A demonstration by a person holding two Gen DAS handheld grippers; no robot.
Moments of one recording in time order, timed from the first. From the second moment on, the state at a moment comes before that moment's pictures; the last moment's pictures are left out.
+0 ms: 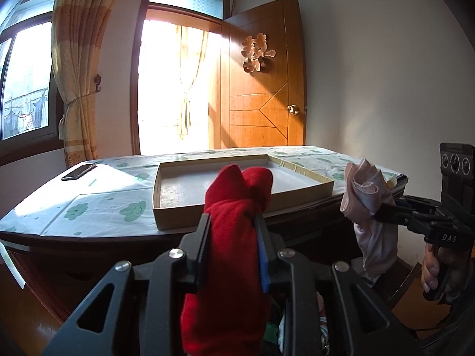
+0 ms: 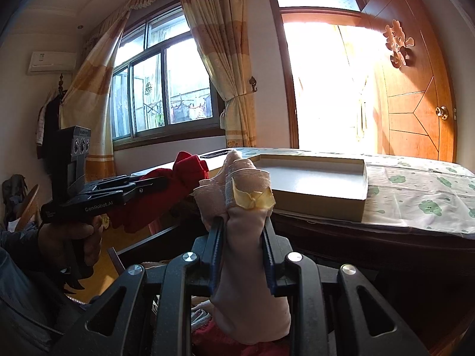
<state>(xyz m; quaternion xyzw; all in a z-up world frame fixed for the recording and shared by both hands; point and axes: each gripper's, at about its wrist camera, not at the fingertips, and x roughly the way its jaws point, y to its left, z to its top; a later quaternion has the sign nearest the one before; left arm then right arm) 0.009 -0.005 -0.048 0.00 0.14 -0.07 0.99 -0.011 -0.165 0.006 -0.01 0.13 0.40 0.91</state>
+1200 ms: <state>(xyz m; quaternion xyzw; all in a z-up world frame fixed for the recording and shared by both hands) 0.069 -0.033 -0.011 0.02 0.16 -0.11 0.98 0.037 -0.171 0.039 0.02 0.16 0.39 0.91</state>
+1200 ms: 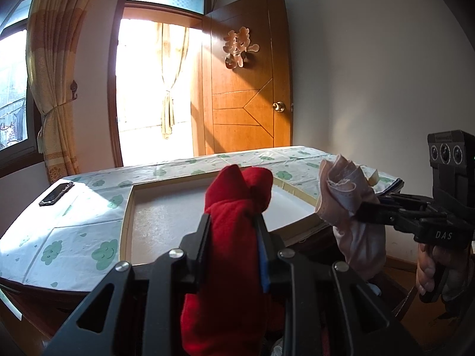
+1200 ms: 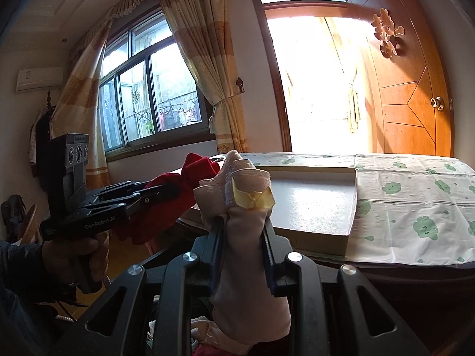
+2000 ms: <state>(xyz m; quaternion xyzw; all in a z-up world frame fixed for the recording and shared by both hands) 0.146 -0.049 0.028 0.03 0.19 -0.12 0.97 0.113 -0.170 0.091 0.05 0.18 0.38 0.91</state>
